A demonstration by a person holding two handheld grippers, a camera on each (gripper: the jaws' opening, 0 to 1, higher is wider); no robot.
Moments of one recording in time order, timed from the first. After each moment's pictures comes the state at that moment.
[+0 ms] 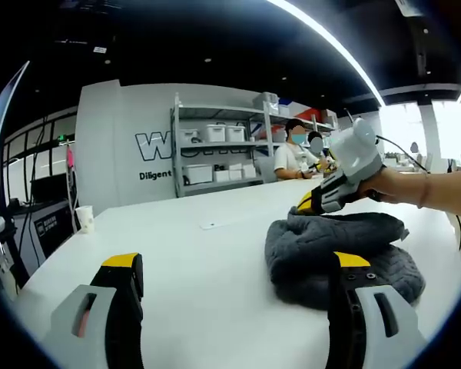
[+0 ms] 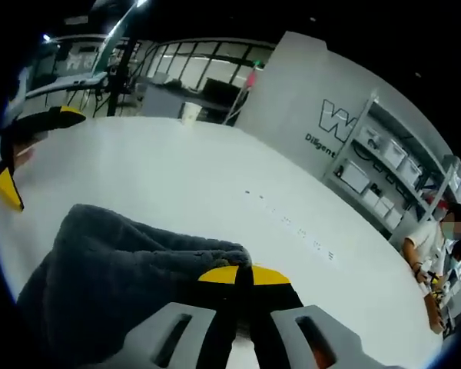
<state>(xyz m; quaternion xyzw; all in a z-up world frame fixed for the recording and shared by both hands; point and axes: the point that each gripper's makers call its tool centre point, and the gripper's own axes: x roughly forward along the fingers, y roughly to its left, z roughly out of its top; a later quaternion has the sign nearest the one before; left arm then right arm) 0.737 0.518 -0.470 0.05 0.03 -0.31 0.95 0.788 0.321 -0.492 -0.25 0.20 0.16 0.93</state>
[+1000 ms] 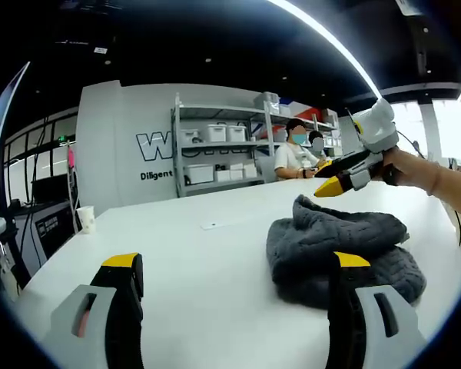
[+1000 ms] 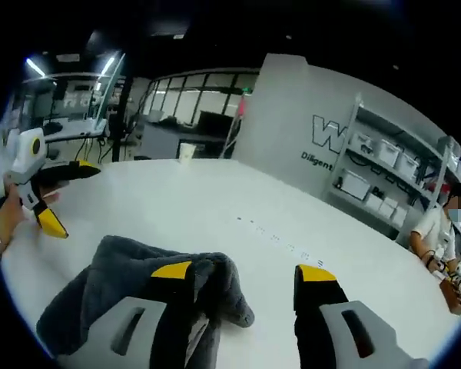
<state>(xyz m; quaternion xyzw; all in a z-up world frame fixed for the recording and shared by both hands) 0.737 0.518 -0.469 0.05 0.03 -0.31 0.95 0.757 0.292 -0.446 -0.18 0.14 0.18 0.96</state>
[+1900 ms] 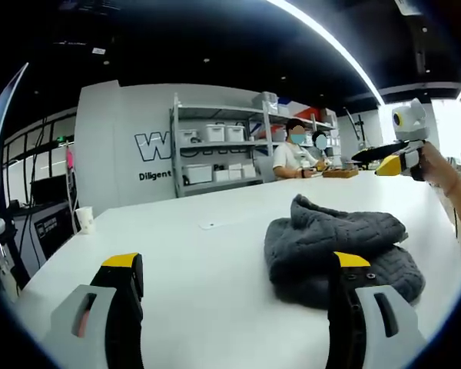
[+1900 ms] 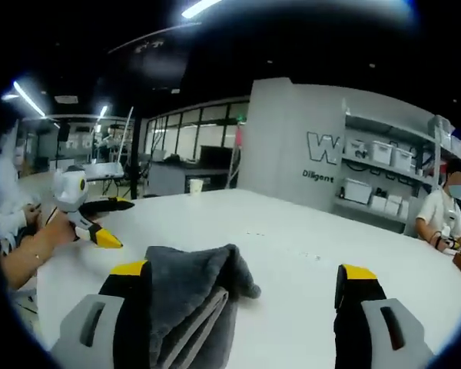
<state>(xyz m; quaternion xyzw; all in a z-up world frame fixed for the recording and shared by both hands) 0.735 0.516 -0.471 0.06 0.03 -0.31 0.95 0.676 0.263 -0.414 -0.09 0.08 0.22 0.97</state>
